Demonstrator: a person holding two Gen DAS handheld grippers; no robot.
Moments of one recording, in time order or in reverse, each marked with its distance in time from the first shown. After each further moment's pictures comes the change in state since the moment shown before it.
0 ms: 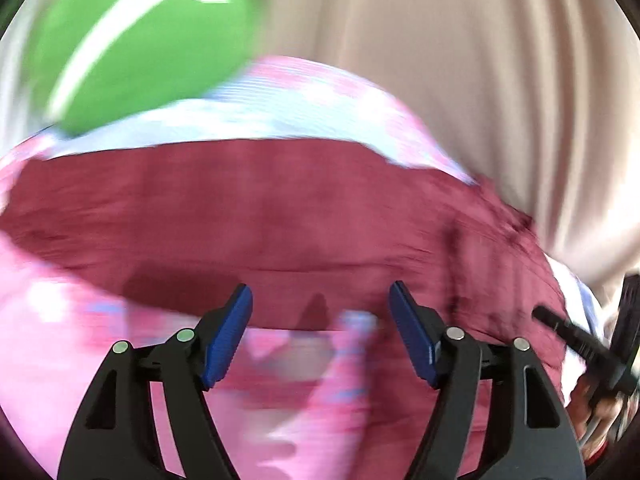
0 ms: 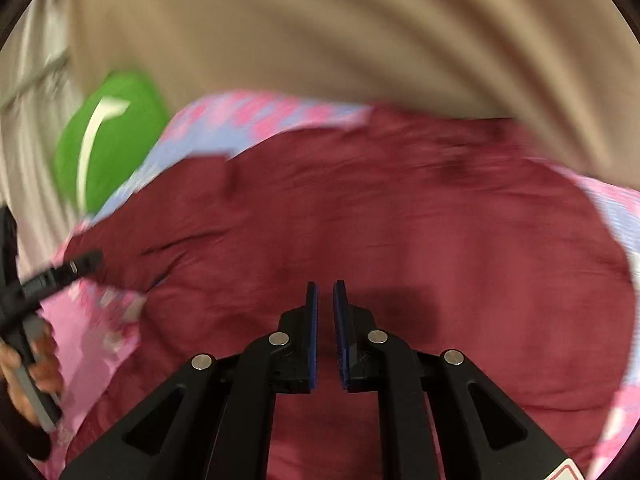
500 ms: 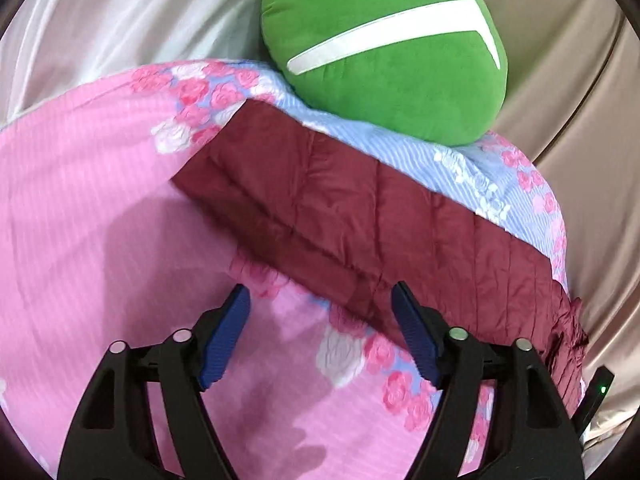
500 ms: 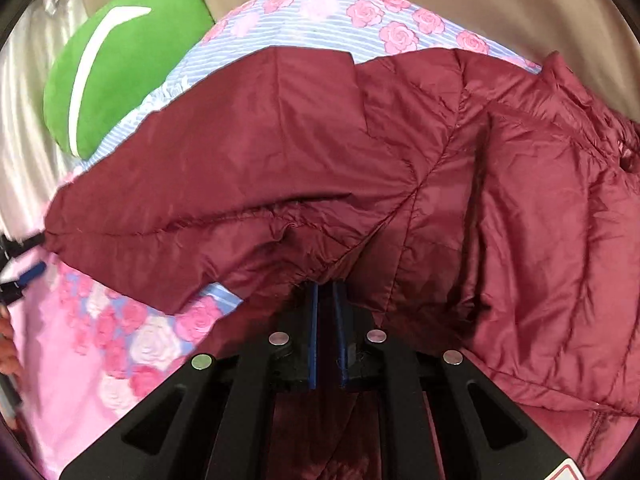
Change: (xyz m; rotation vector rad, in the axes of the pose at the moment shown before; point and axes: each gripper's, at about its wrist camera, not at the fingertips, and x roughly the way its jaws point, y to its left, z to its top) left arm -0.022 0.199 0.016 -0.382 -0.020 0.169; right arm 0.110 0.110 -0.002 -0.080 0.129 0.006
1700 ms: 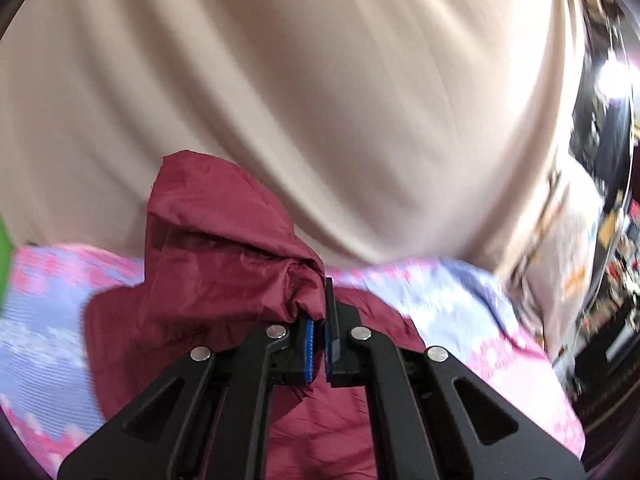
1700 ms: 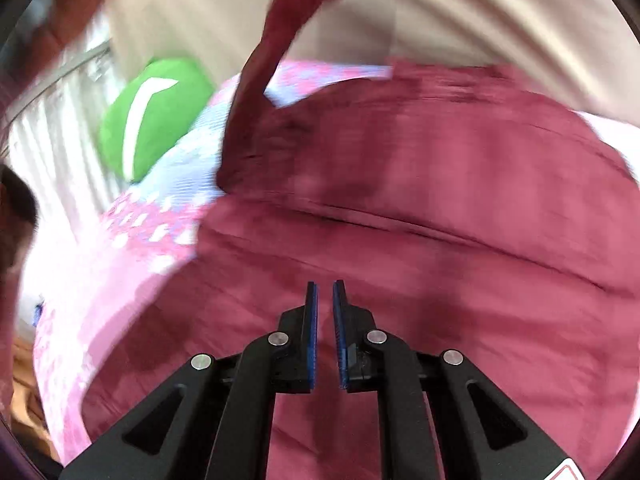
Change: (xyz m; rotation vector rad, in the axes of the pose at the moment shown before) left arm -0.111 -0.517 -0.180 0.877 0.026 -0.637; right arm -0.195 -0.153 -0.143 0.160 -0.145 0.071
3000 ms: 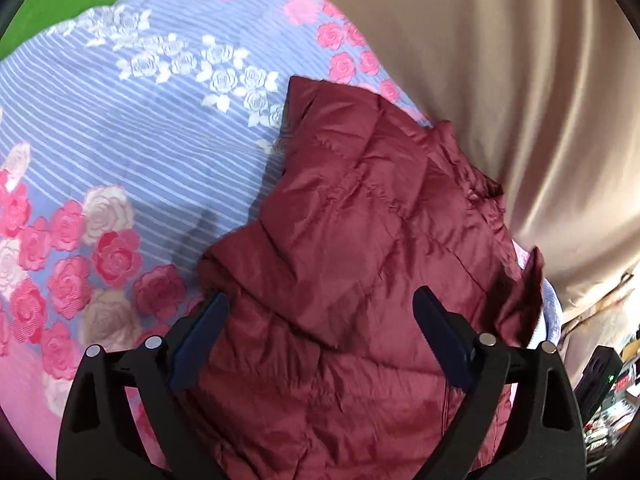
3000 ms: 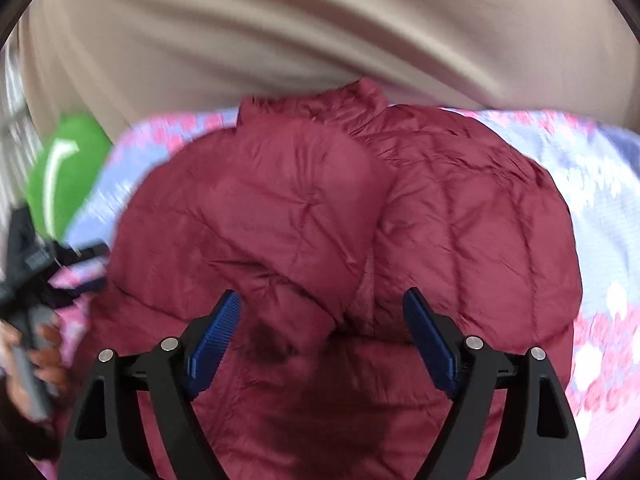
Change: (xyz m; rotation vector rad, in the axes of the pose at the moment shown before) left arm -0.017 0.222 -0.186 -0.603 0.183 0.196; right arm 0.030 -0.078 0.049 0.070 -0.065 -0.215
